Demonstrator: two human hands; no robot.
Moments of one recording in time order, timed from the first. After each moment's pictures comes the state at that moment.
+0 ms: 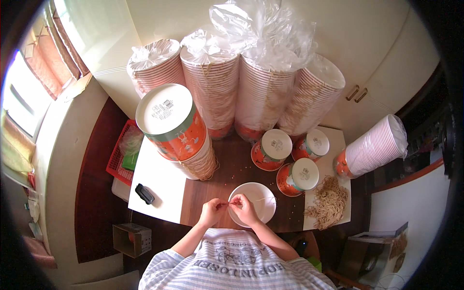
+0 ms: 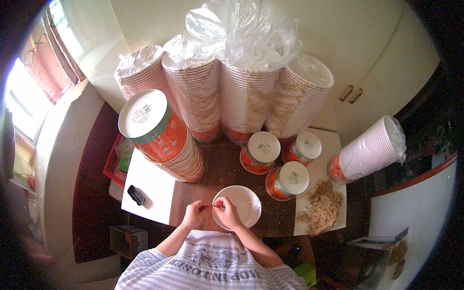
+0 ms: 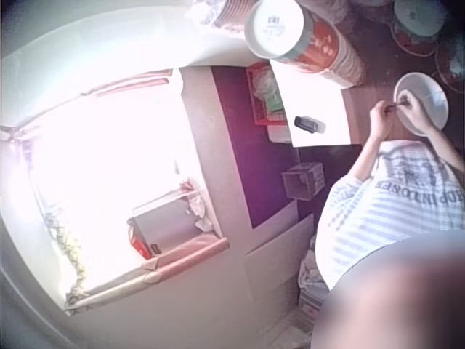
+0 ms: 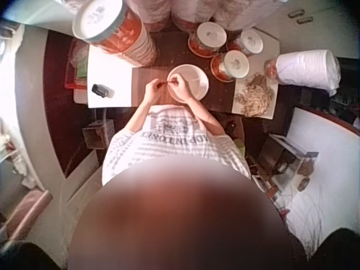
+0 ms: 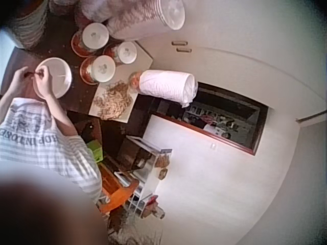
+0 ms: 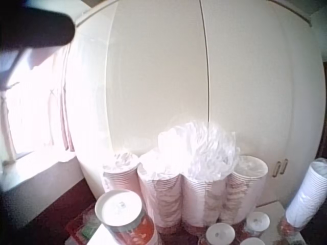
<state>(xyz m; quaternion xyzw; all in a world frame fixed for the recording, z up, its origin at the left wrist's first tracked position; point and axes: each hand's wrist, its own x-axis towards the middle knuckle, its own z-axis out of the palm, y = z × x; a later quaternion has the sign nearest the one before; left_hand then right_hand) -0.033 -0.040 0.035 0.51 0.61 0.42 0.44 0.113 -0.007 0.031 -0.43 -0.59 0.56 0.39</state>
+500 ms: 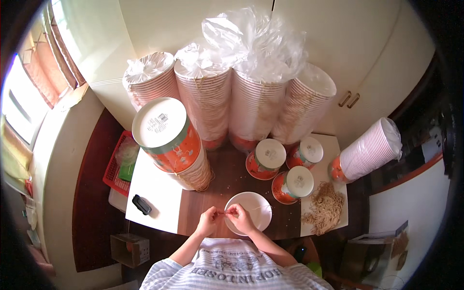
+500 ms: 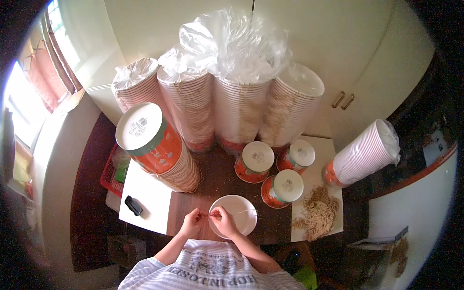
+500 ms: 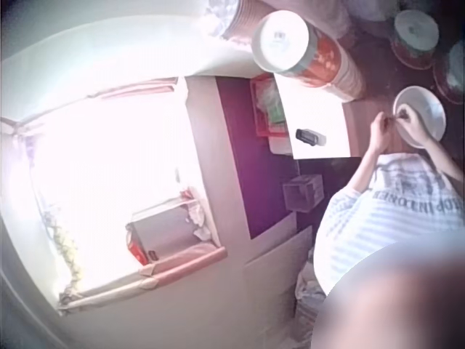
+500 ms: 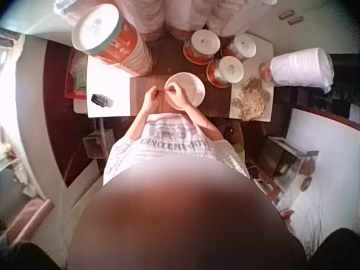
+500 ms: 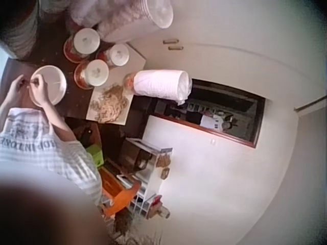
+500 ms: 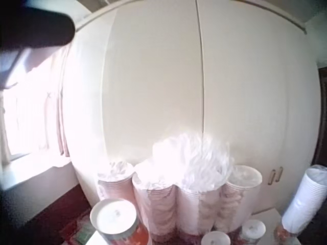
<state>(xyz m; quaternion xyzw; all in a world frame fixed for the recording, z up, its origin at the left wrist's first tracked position) -0.035 -0.042 0.035 0.53 0.58 0.41 0.46 0.116 -0.009 0.026 -0.43 -0.61 0.55 0.38</state>
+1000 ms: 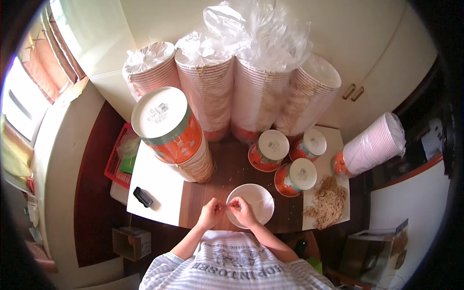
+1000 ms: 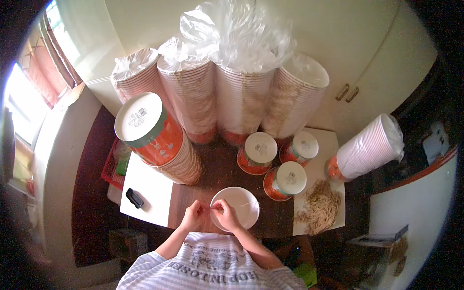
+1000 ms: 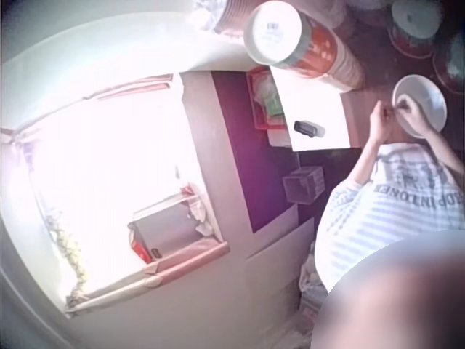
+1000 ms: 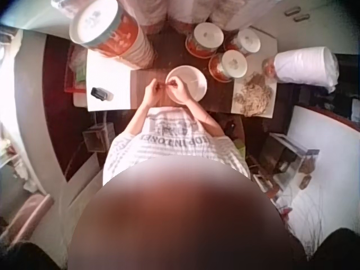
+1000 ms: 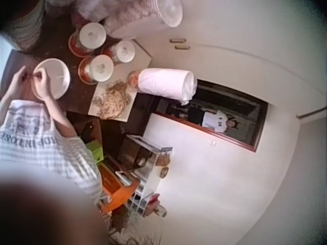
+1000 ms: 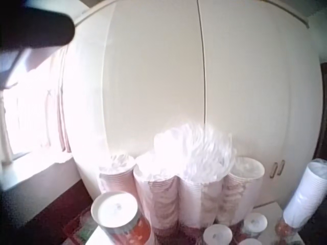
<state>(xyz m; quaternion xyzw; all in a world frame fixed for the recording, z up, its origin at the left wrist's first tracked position) -0.032 -0.039 0.046 0.56 0.59 0.41 0.41 0.116 -0.009 0.030 -0.44 -0.61 0.54 0.38</state>
